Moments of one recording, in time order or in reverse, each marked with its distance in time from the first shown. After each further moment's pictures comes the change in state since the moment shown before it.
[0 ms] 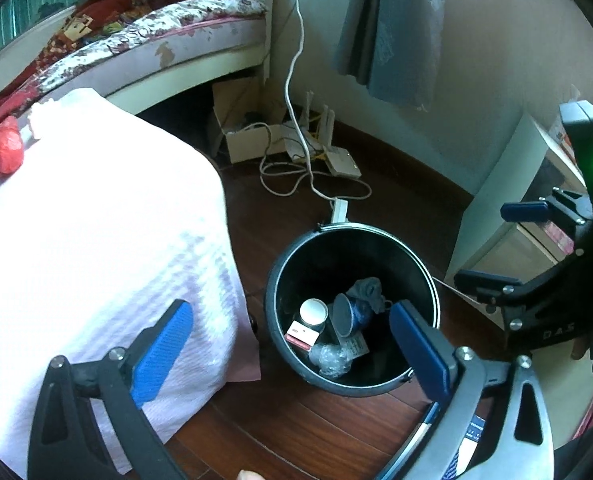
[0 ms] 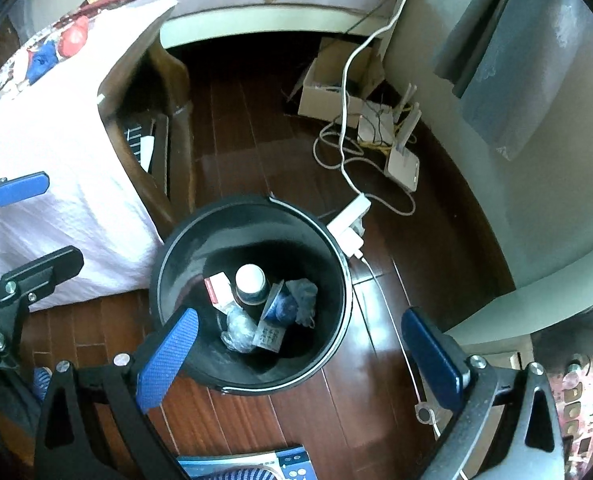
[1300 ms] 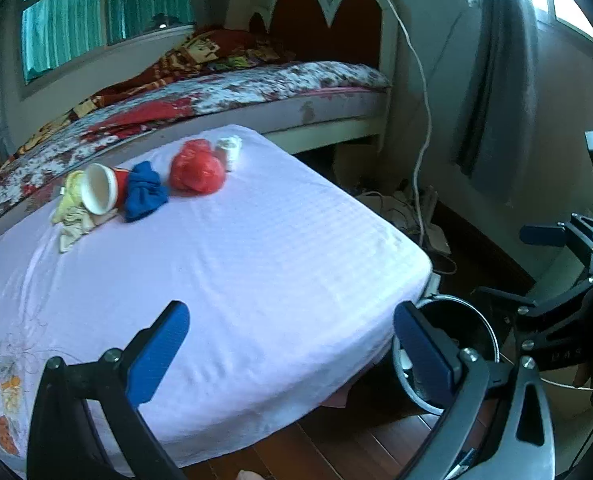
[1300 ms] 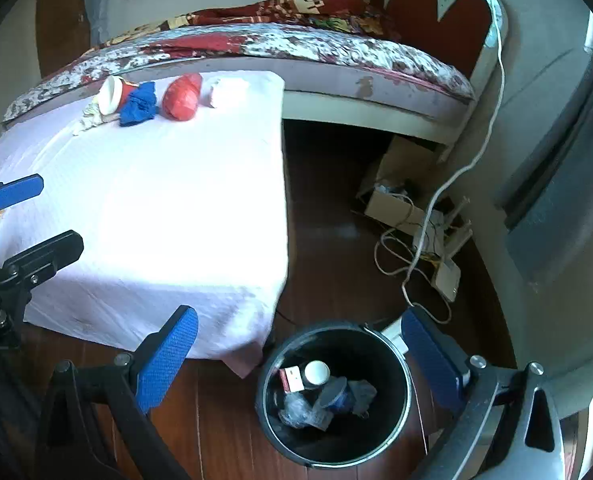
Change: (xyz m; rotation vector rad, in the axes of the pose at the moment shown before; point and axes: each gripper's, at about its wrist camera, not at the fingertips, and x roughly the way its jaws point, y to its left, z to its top) left arm -0.105 0.117 -0.009 -0.209 -0.205 0.276; right arm -0.070 0.137 0.091 -0.194 -0.234 0.087
